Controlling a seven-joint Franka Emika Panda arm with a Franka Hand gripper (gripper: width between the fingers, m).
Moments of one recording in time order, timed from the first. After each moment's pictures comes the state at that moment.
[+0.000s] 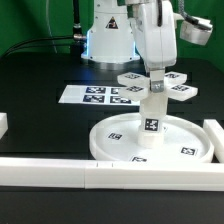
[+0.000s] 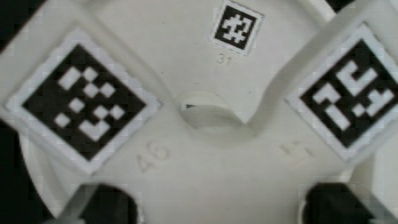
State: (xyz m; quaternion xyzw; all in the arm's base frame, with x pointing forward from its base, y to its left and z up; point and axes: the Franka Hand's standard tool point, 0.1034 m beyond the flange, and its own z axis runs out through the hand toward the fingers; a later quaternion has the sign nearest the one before) arm 0.562 0.038 0.100 -0.70 0.71 0.01 0.09
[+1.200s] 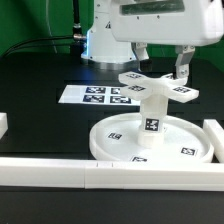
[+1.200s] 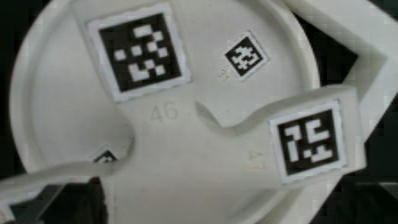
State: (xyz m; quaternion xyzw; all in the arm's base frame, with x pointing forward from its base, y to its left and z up) arm 0.572 0.047 0.124 -0.91 0.42 0.00 0.09
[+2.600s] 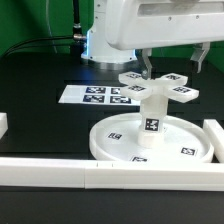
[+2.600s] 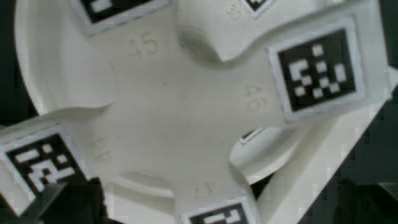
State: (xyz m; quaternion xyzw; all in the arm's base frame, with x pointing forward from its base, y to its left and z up) arm 0.574 0.058 0.122 -0.97 -0.25 -0.02 0.01
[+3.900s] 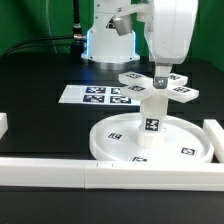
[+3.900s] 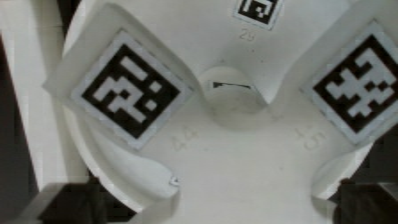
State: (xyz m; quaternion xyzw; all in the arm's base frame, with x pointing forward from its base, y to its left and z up) arm 0.568 0.039 0.113 -0.72 -0.69 0.00 -0.02
